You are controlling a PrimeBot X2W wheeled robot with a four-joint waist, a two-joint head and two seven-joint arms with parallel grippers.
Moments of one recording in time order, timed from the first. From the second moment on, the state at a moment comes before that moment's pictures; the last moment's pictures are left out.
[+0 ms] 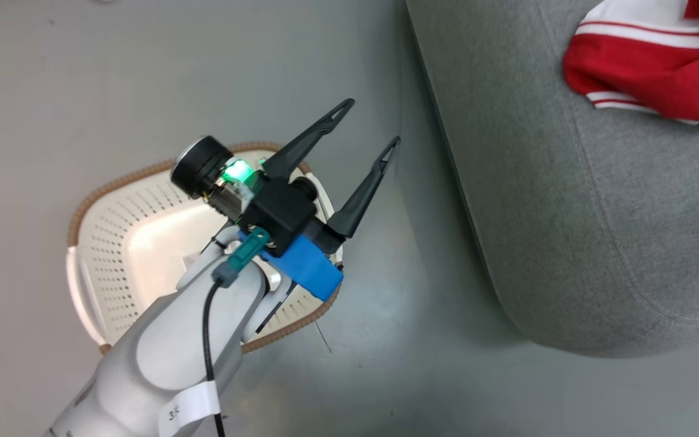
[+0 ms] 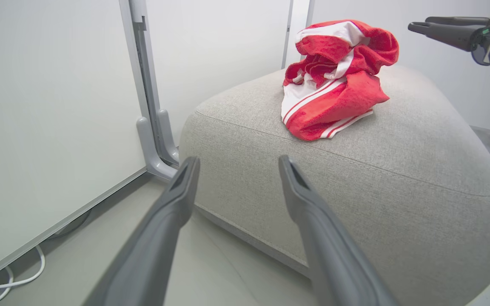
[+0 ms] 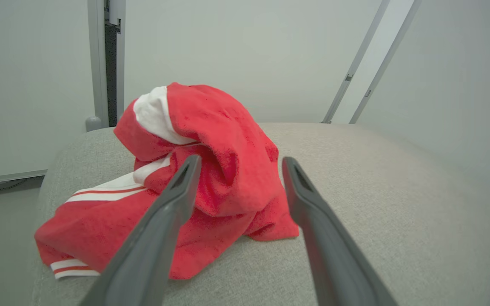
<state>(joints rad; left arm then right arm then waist) -0.75 0.24 -0.79 0.33 -0.31 -0.09 -0.26 -0.53 -0.23 -0.47 0.32 0.06 0.13 -0.26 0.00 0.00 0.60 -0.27</state>
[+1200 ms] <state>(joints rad) -0.22 0.07 -0.06 0.22 -0.17 -0.08 -0.26 -0.22 -0.07 -0.05 0.12 0.08 0.13 -0.26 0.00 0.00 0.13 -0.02</state>
